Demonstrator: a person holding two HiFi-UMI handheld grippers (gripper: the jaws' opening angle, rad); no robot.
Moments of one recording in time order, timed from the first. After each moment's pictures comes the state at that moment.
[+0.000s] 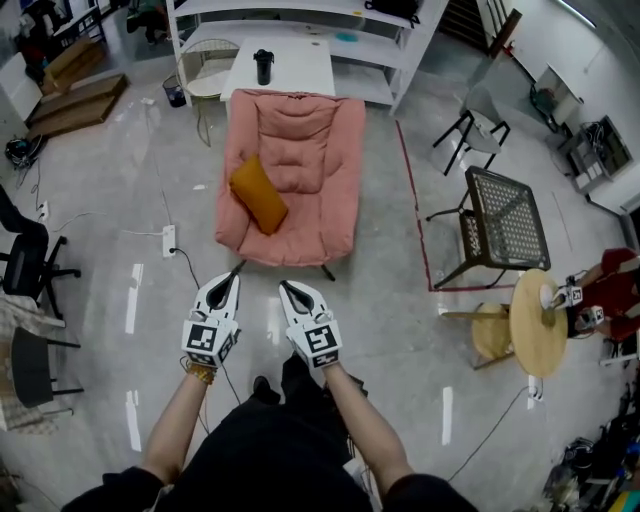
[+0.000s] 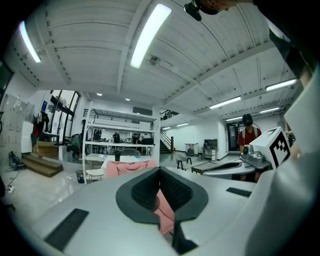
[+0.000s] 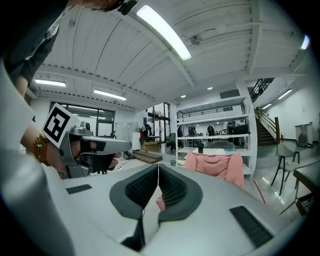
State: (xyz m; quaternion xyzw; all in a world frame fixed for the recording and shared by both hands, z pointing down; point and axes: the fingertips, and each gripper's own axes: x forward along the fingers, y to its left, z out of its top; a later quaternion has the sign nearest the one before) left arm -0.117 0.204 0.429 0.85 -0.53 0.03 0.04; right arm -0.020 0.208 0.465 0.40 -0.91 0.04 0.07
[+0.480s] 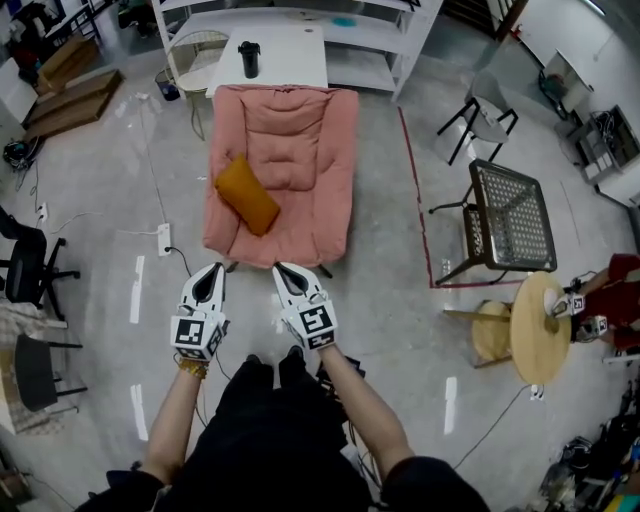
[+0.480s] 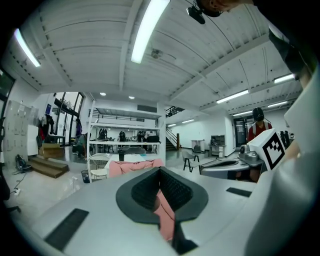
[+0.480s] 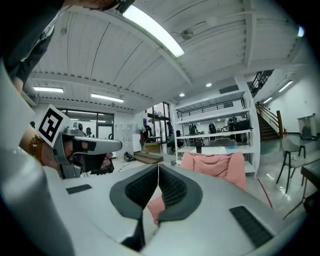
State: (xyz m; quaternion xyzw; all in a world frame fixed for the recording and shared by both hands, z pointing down) left arm -0.083 0.105 0.431 0.83 -0.56 0.05 0.04; right arm 0.030 0.087 0.474 0.39 -0.92 0.06 0.06
